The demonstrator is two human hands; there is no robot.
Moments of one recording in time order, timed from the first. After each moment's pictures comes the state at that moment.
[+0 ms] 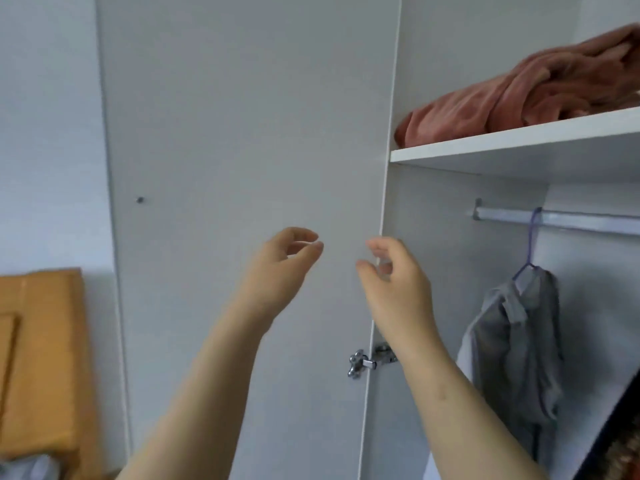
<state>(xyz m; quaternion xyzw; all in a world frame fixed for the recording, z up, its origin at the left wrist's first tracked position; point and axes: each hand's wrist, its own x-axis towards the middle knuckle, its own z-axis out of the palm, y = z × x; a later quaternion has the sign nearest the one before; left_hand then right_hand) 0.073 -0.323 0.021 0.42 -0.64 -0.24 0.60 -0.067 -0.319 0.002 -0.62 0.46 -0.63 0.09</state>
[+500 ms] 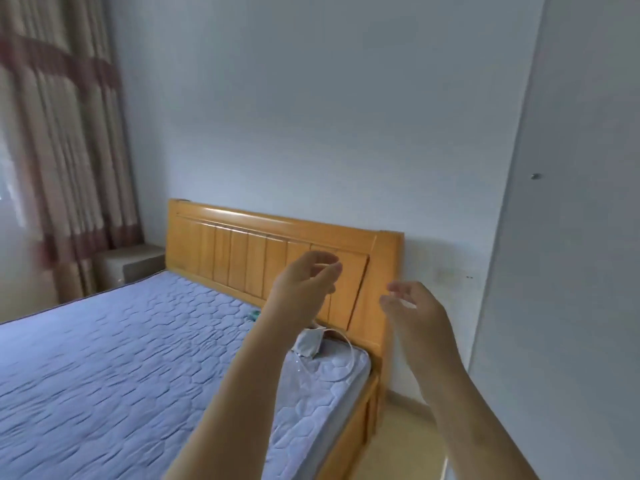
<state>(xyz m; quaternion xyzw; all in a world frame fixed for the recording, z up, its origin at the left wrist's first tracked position) 0.316 -0.084 -0.043 0.68 -0.38 -0.04 0.62 0.211 -0.193 -0.076 -0.75 0.21 -0.42 0.47</state>
